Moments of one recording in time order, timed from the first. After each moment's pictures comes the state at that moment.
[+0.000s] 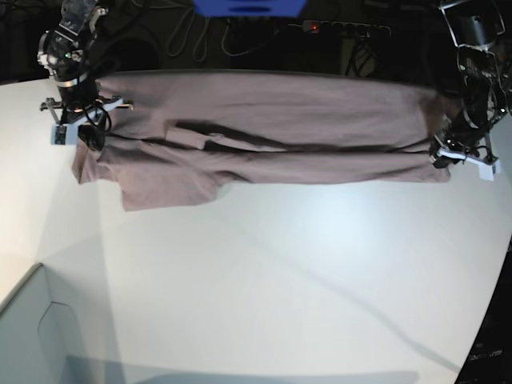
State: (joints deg) left arm 3.5 -18.7 -27.3 59.7 -39.2 -19.0 33.6; right arm -14.7 -7.9 43.2 84.1 -11.2 39.4 -4.7
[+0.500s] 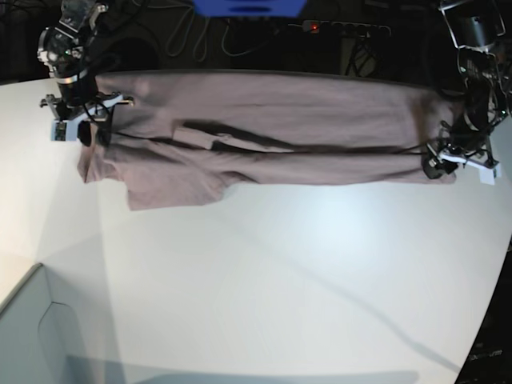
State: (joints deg) left arm 3.5 -18.7 -27.3 60.5 -39.9 -19.5 33.2; right arm -15.5 -7.9 43.1 84.3 -11.2 39.4 -4.7
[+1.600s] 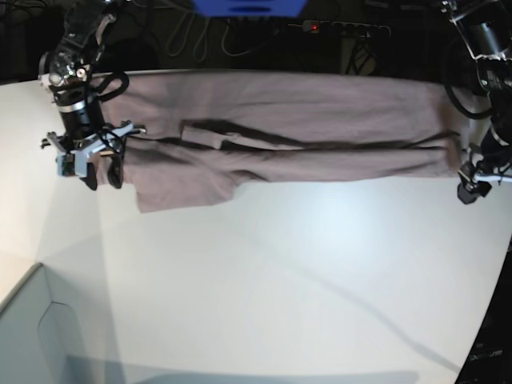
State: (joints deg) left arm 0.8 -20.0 -35.3 65.0 -44.0 -17.3 34.8; right arm -13.9 -9.3 35.8 94.8 -11.4 39.4 -4.9
